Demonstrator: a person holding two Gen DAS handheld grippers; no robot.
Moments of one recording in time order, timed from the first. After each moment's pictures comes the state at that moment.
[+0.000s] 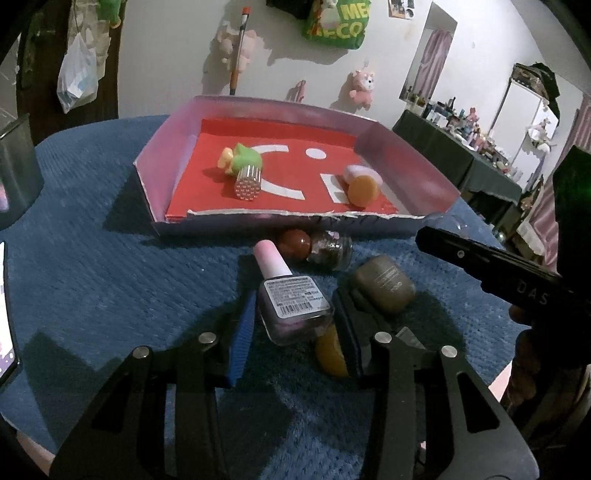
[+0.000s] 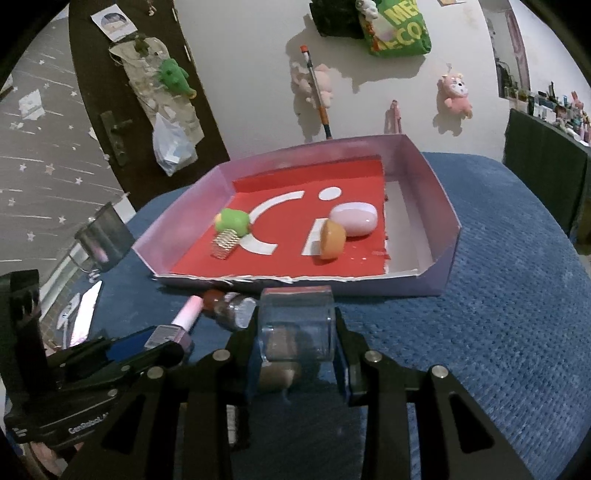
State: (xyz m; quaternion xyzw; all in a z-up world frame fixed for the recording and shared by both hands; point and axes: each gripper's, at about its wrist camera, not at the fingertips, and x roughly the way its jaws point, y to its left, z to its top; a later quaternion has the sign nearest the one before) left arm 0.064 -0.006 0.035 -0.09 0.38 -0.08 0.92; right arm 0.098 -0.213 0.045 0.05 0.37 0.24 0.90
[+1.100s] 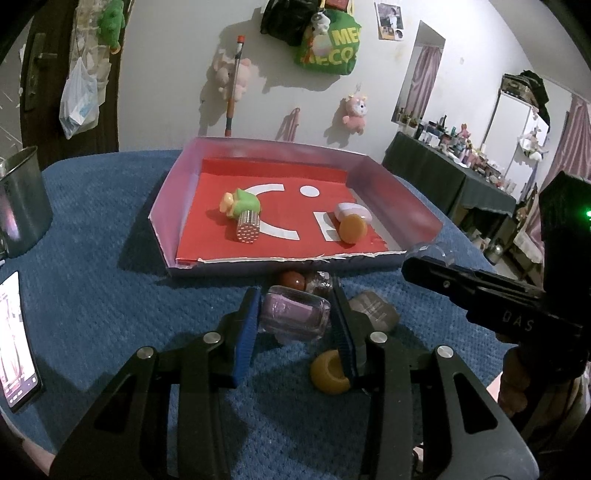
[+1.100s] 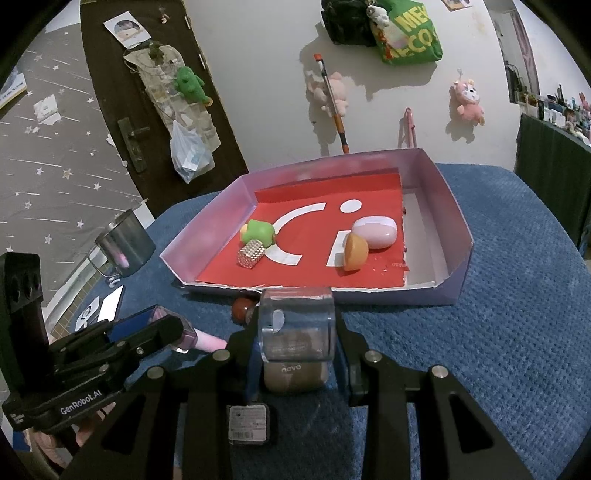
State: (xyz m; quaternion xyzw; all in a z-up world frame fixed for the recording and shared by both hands) left arm 0.056 -0.002 0.064 -0.09 0.33 -0.08 0.94; right arm 0.088 -0.207 0.059 0.06 0.36 0.27 0.89
